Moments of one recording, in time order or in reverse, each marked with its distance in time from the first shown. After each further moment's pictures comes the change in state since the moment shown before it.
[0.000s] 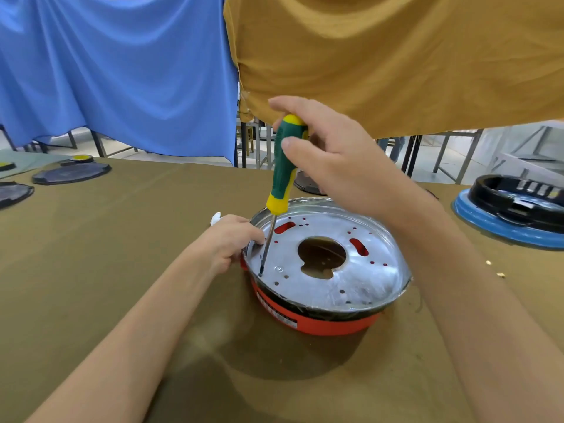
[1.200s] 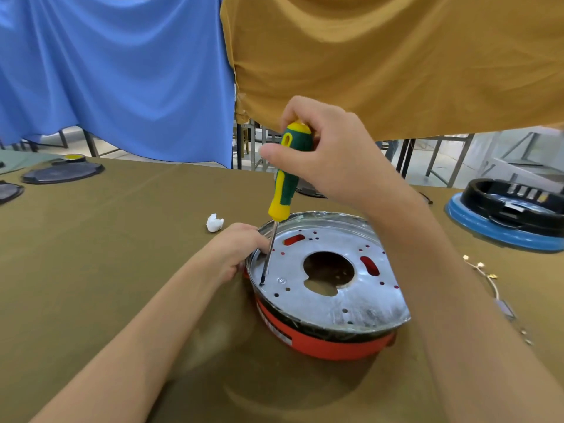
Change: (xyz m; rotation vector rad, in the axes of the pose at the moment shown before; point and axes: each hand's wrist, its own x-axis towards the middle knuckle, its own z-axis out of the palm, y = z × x) left_hand -0.007 -0.003 0.014 0.008 -0.047 -0.014; right_hand 0.009 -0.001 0.004 -0.166 0.069 0.036
